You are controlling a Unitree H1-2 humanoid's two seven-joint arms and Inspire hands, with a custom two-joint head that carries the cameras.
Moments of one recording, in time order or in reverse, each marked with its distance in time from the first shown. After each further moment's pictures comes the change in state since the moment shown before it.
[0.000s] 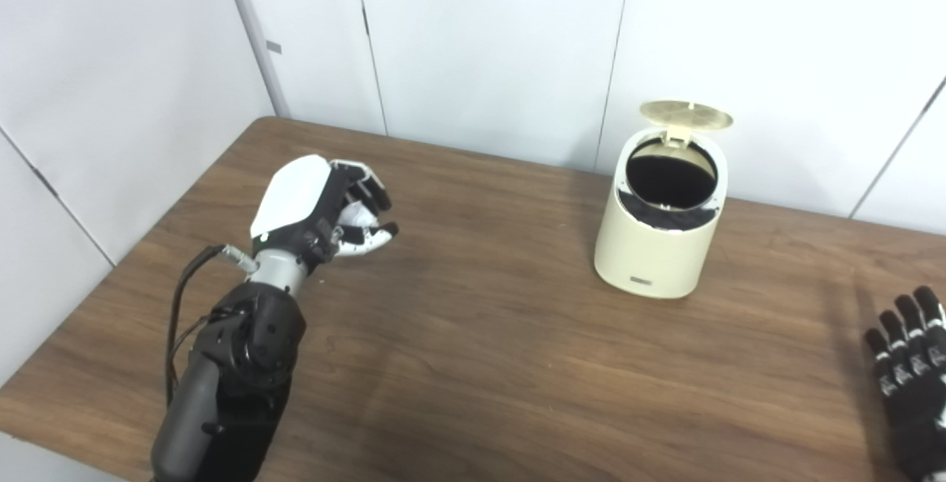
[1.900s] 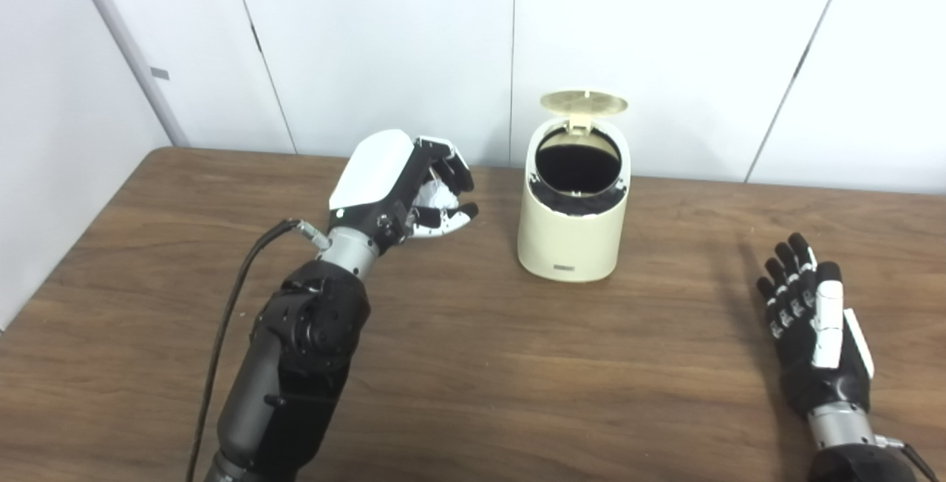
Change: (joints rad) left arm -0.241 -0.147 -0.241 0.225 -0.021 -0.212 0.075; right arm 0.002 0.035 0.047 0.063 -0.082 -0.146 -0.001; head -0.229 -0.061
